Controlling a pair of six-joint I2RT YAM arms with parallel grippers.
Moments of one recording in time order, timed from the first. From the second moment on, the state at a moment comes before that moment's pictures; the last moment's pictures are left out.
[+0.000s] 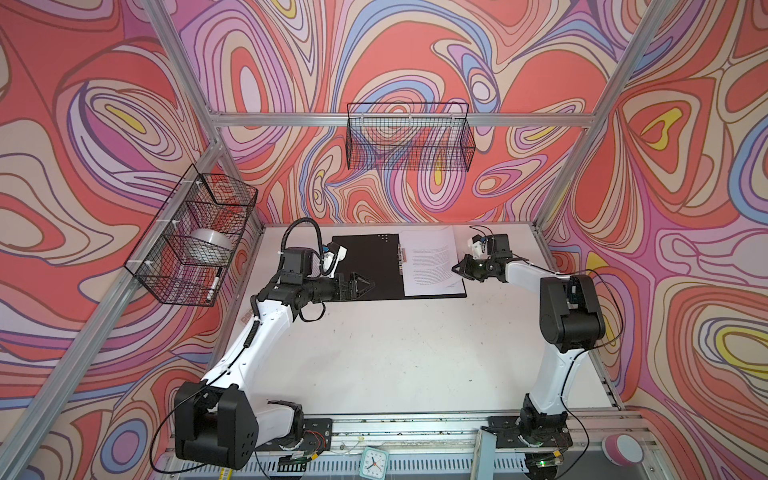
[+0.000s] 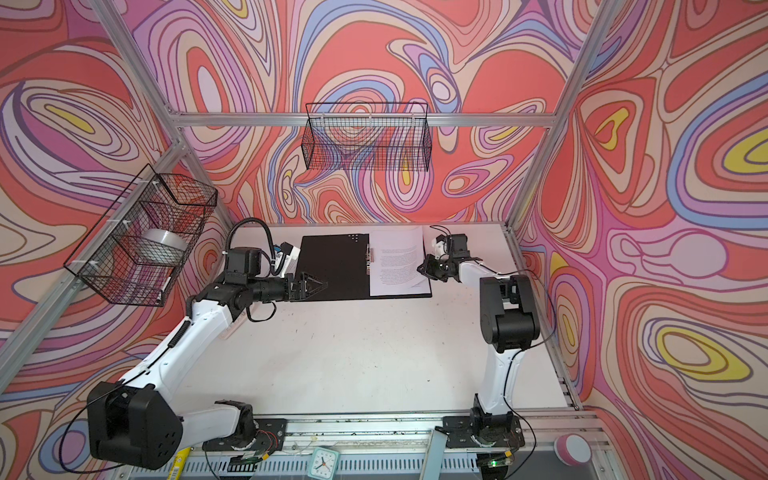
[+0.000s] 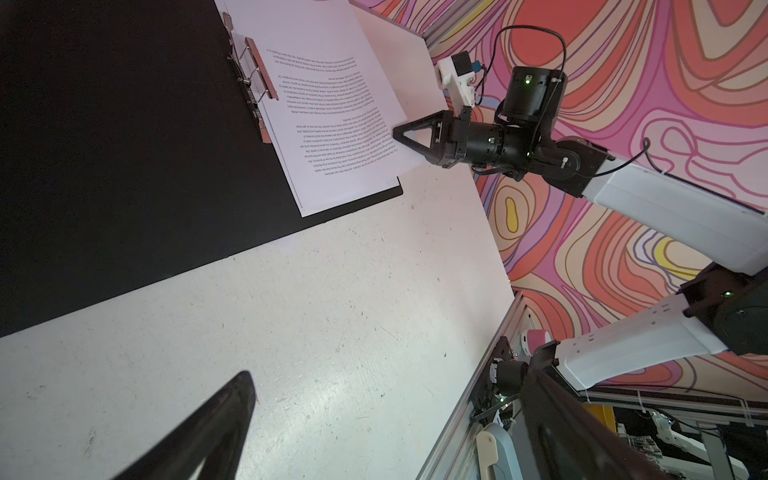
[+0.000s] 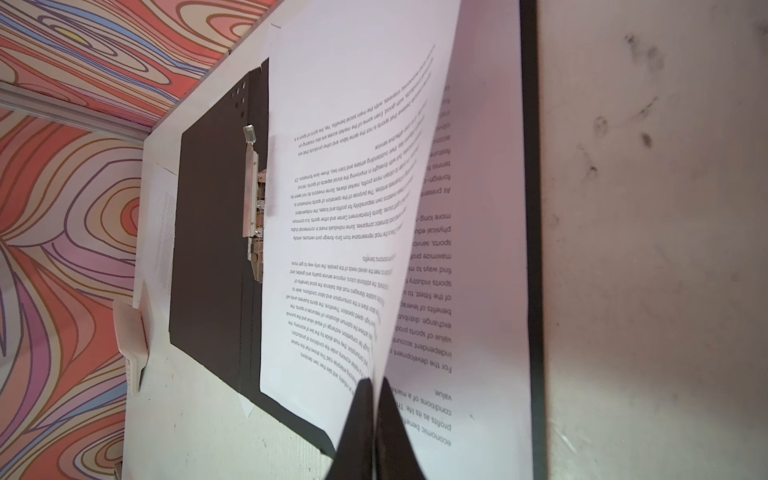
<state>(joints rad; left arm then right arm) -0.15 1.27 1.00 -0.48 0.80 -0.34 0.06 1.97 1.28 -0.18 -0.57 0.41</state>
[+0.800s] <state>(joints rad) -0.14 1.28 1.00 -0.48 0.82 -0.34 0.06 1.97 1.27 -0.23 -0.56 0.34</state>
